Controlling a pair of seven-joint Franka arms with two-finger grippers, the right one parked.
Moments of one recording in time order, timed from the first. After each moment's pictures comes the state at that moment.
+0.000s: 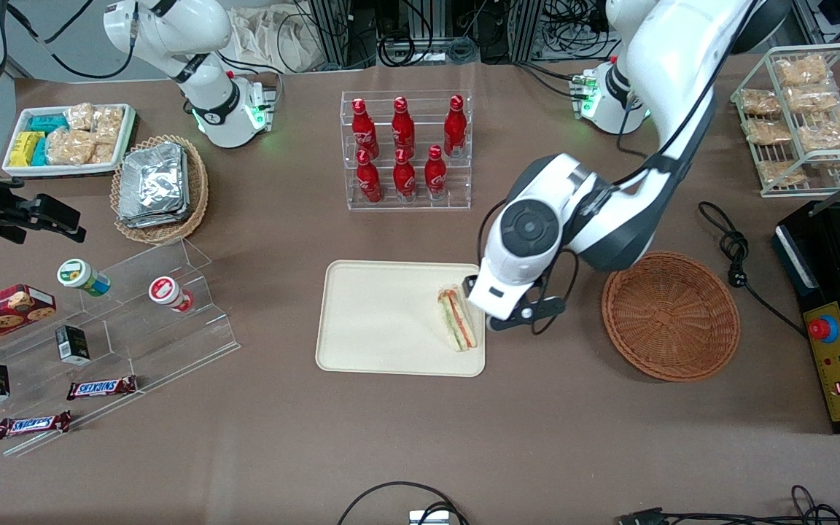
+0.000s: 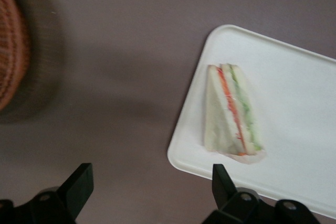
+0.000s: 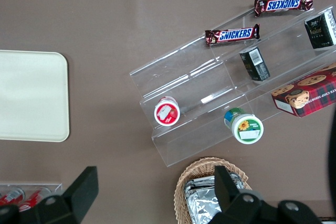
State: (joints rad) arm -0.16 0.51 -0.51 -1.52 0.23 1.86 -0.97
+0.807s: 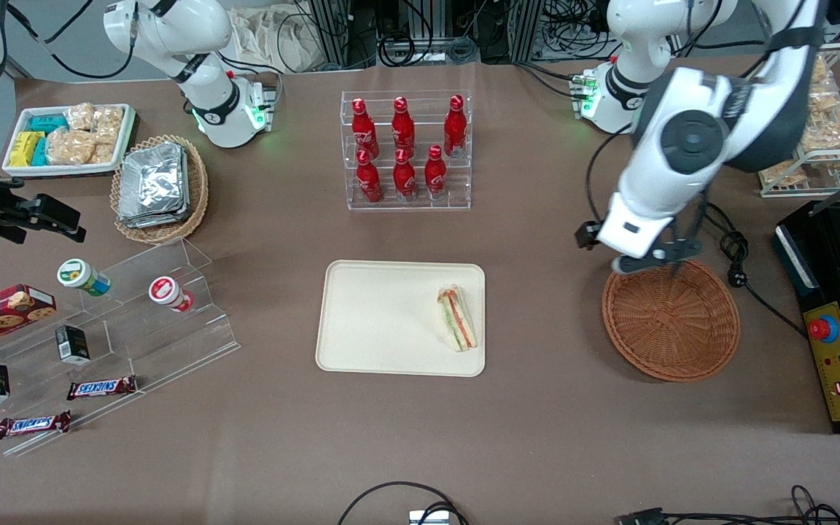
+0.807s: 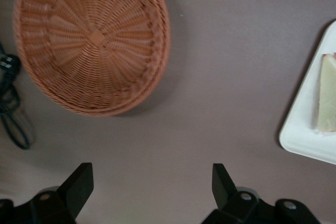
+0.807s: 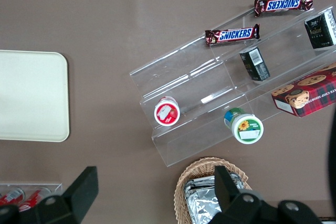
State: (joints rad) arm 0.16 0.04 -0.49 -1.93 0.07 1.83 -0.56
